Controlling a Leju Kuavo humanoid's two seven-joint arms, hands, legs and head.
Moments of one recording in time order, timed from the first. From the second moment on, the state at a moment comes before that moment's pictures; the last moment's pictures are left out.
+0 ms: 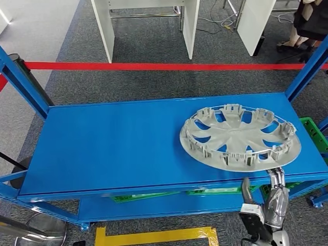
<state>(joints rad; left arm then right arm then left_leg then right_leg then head) -0.02 -0.21 0.70 -0.24 -0.45 0.44 -0.34 0.22 0.02 0.03 -1.44 0.58 -0.62 -0.62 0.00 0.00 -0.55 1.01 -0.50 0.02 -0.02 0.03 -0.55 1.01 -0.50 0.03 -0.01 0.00</state>
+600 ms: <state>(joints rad) -0.04 -0.22 0.71 -0.22 -0.54 0.42 -0.36 0.24 -0.23 0.38 -1.51 0.69 -0.69 -0.33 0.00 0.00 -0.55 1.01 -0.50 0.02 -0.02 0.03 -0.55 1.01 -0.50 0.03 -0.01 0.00</state>
